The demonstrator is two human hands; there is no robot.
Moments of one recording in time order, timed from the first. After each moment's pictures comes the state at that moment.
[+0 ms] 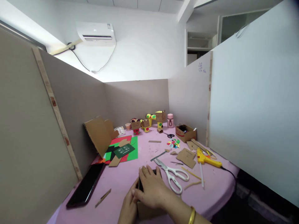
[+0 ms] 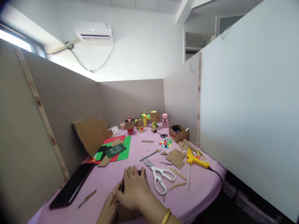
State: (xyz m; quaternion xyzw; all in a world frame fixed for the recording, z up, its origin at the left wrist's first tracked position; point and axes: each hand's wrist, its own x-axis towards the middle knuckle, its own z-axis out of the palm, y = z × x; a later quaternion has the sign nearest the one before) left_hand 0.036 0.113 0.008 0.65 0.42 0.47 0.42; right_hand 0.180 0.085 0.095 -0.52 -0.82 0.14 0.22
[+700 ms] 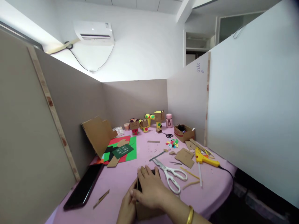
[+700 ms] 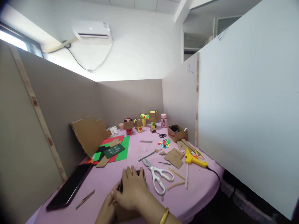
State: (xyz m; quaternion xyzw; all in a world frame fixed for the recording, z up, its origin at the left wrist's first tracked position) left_hand 0.040 0.111 0.014 0.64 0.42 0.48 0.43; right_hand 0.180 0.085 0.096 -0.52 -0.82 0.14 0.22
